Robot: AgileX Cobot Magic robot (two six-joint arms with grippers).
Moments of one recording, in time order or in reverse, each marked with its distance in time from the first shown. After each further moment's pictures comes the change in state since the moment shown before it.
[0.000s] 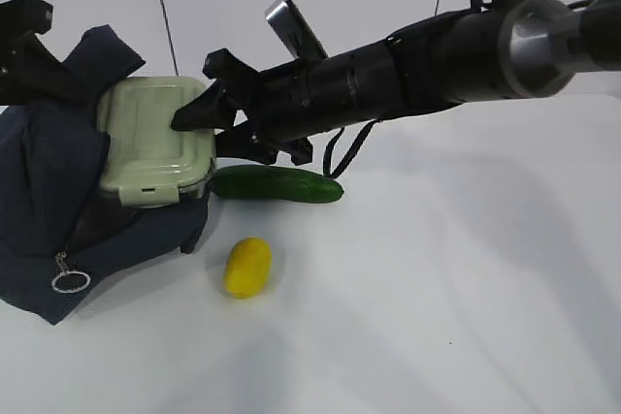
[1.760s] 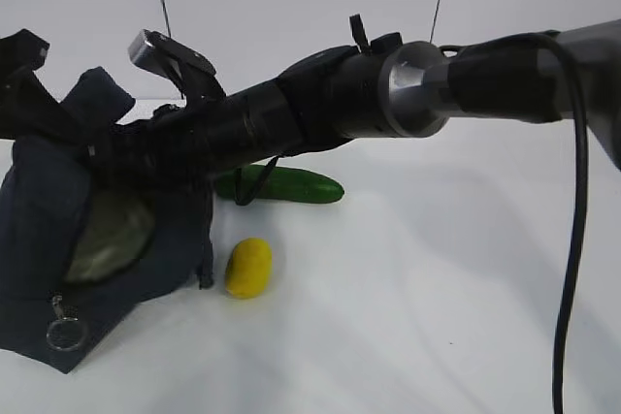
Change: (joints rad) left arm 0.024 0.039 0.000 0.064 0.115 -0.002; right arm 0.172 0.153 -0.178 -0.019 -0.007 -0.376
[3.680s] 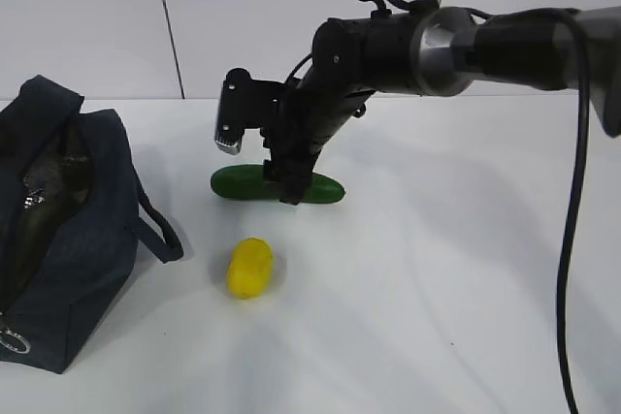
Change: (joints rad) left arm 0.129 0.000 -0.002 0.119 0.027 0.000; right arm -0.125 0.048 -0.150 -1.314 -0.098 -0.064
